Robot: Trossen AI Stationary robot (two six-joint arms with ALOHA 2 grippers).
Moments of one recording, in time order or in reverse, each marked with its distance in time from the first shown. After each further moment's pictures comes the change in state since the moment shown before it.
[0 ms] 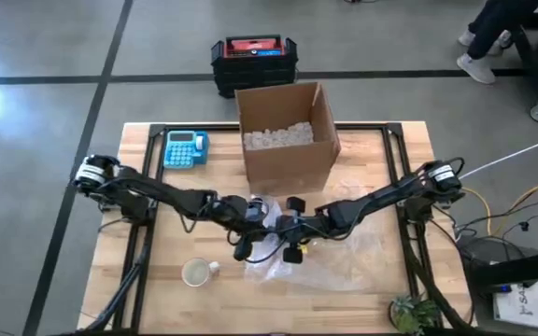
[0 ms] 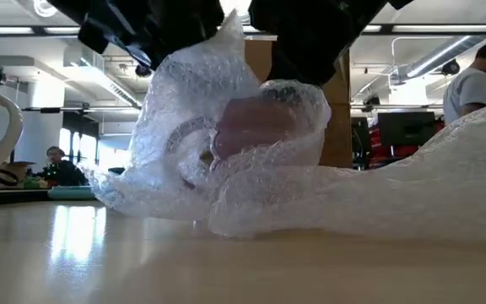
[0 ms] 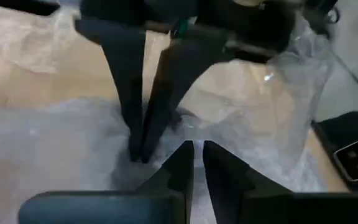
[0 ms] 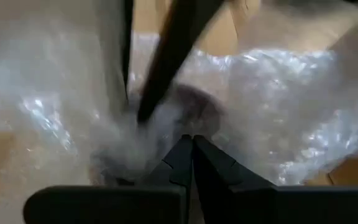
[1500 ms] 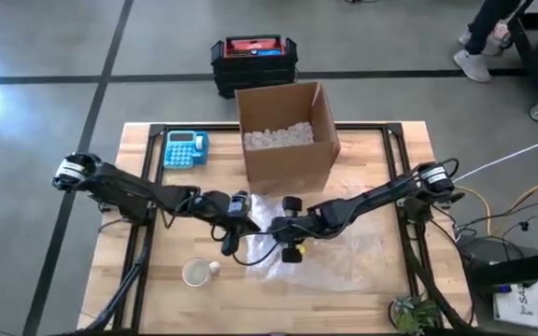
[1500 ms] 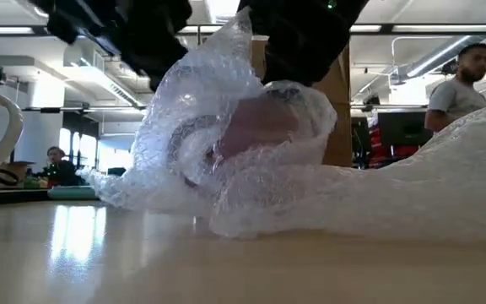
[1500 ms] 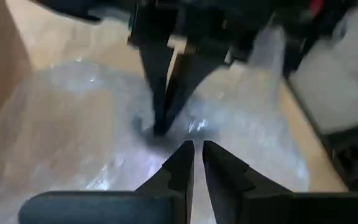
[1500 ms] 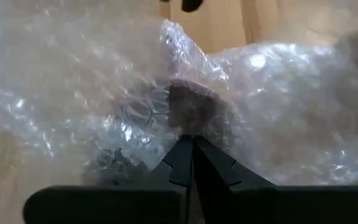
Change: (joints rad) left arm -0.006 -0.185 -0.178 0.105 -0.078 -0.041; right arm -0.011 0.055 0.116 -0.187 -0.022 -0.049
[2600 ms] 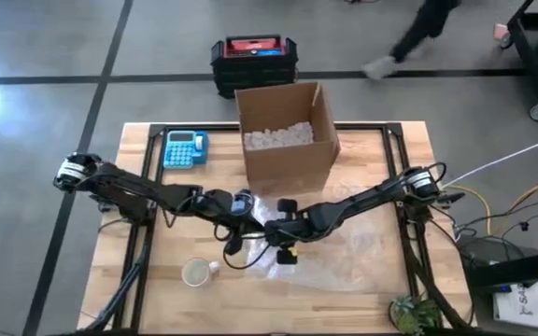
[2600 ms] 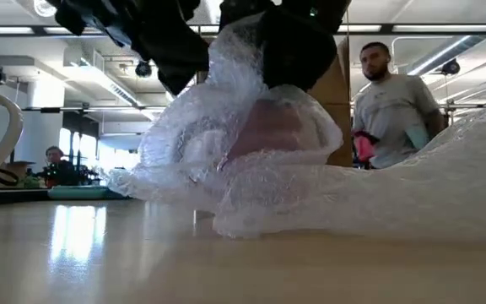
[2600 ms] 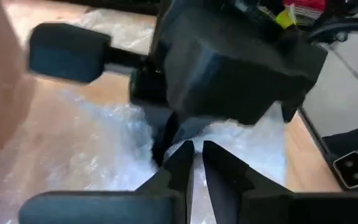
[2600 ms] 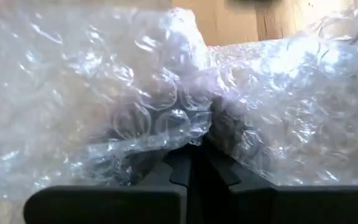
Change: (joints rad) left arm 0.002 -0.038 0.088 -0.200 -0.043 0.017; right arm -0.002 0.142 0.130 -0.119 -0.003 0.002
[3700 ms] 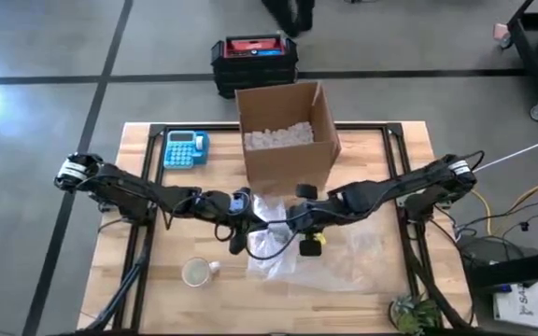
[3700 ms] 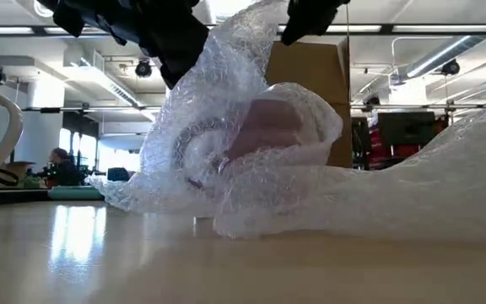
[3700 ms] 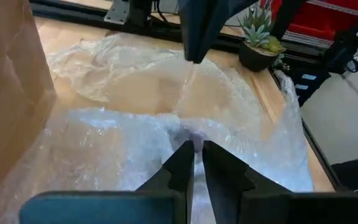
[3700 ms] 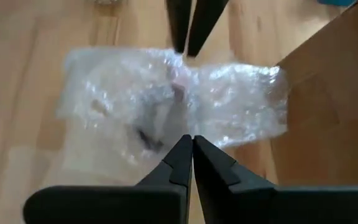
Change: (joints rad) left arm -0.019 0.018 -0.013 0.114 -0.061 -0.058; right arm 0.021 -0.311 -0.042 -0.166 -0.054 -0.036
